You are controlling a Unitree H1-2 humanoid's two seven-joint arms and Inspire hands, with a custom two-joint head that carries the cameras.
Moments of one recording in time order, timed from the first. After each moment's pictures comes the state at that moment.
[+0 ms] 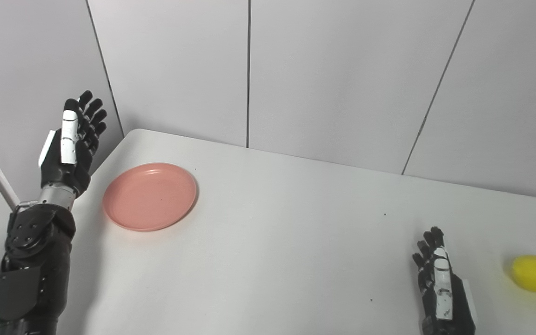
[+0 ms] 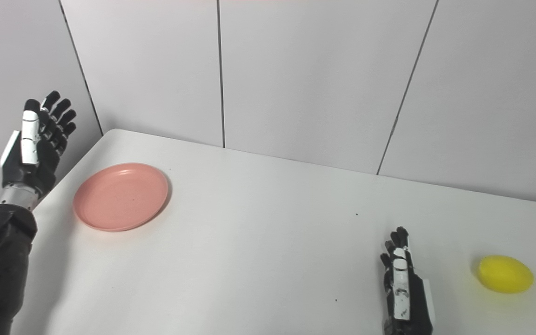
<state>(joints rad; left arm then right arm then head) -0.36 0.43 0.44 0.11 -0.37 0.14 -0.12 -0.05 0.01 0.00 -0.04 0.13 -0.03 0.02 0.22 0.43</state>
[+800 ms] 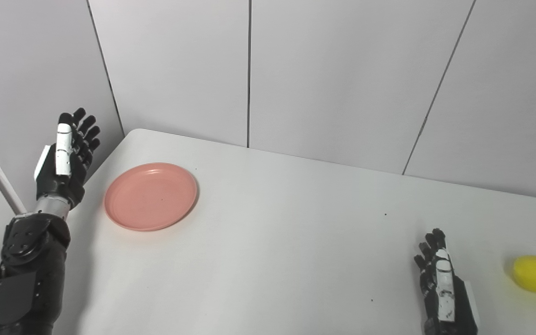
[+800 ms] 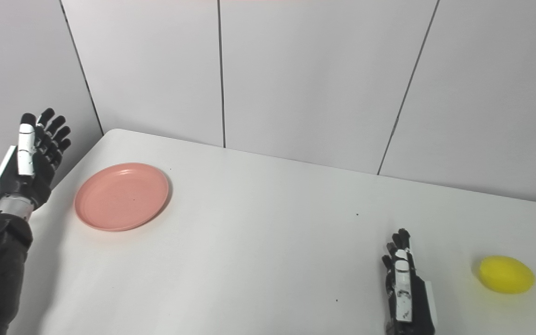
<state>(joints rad) -0.33 0.44 0.44 0.19 -0.36 0.13 -0.12 -0.04 0.01 0.00 -0.04 0.13 -0.02 0.02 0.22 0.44</state>
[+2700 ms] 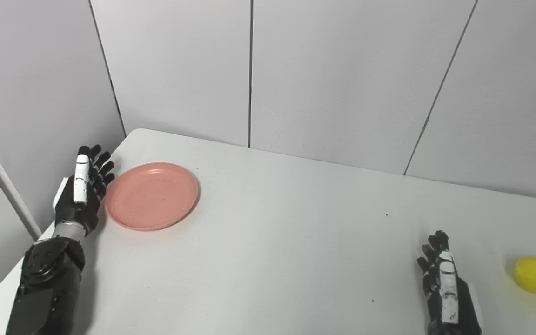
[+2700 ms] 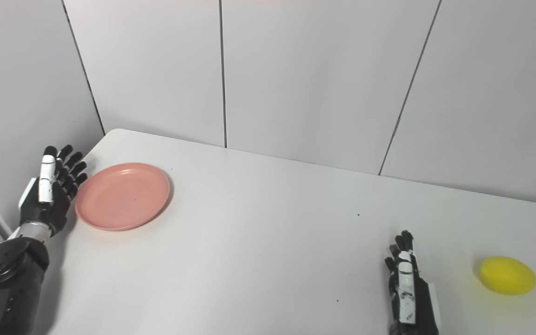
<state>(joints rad) -0.31 0.40 0.41 0.34 -0.36 0.09 -0.10 -0.04 0.00 0.00 -0.05 0.14 -0.01 0.03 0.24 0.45</state>
